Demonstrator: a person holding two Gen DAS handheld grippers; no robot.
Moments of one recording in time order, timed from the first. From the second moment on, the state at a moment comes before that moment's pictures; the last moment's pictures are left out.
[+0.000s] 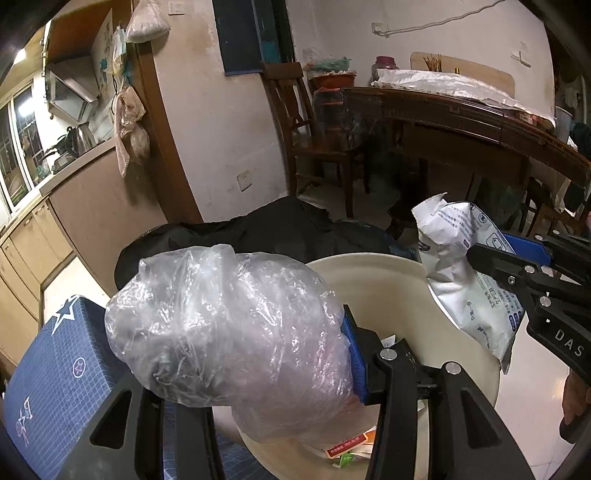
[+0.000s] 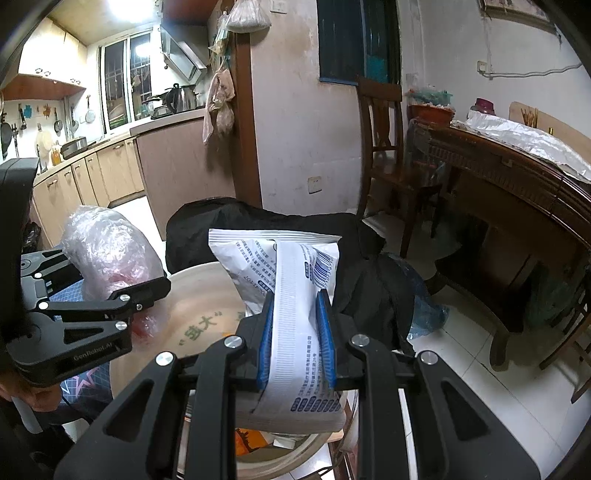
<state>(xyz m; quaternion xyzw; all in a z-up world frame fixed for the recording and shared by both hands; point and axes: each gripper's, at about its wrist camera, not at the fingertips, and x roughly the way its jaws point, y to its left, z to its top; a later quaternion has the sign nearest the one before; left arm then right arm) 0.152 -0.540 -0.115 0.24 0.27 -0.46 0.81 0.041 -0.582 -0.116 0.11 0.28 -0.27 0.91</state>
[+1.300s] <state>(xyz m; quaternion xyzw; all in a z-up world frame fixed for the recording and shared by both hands) 0.132 -0.495 -0.112 0.25 0.23 -0.46 0.82 0.013 -0.555 -0.116 0.12 0.26 -0.27 0.92</state>
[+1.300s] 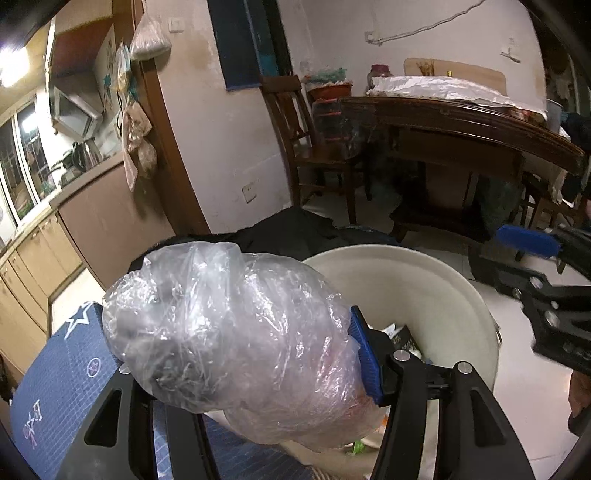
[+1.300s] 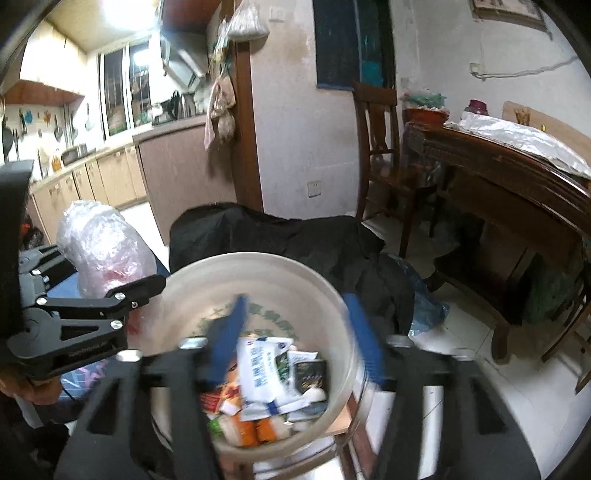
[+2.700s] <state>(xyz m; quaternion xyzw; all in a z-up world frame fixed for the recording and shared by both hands) 0.002 -0.247 -0.108 0.20 0.09 -0.53 0.82 -0.117 -0.369 -0.097 0.05 0.25 -0.39 0.89</state>
